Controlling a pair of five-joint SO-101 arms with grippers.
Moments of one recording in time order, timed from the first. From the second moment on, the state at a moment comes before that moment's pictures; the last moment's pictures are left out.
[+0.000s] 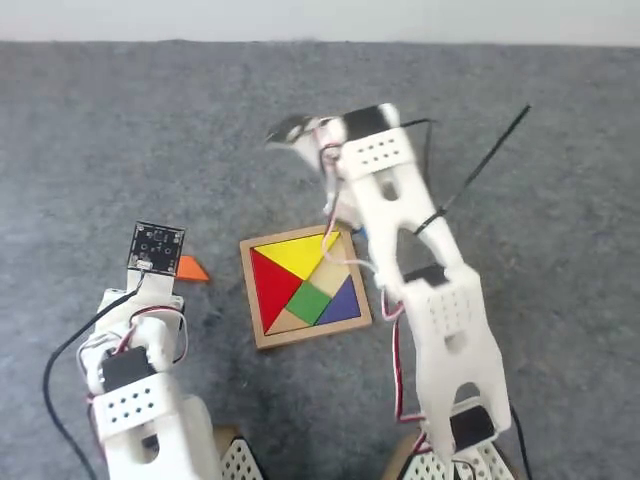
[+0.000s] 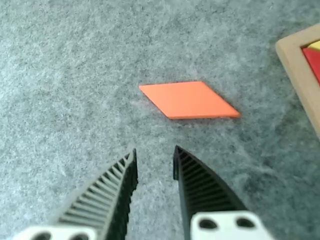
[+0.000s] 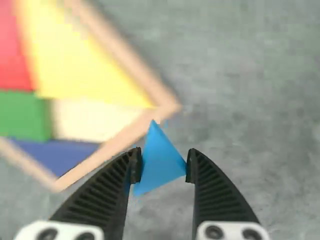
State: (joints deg) left arm -28.3 -69.2 86.4 48.0 -24.6; right arm -29.0 40.4 -43.4 100.6 43.5
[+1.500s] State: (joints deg) left arm -28.3 -69.2 86.4 48.0 -24.6; right arm -40.7 -2.1 22.1 71.5 20.3
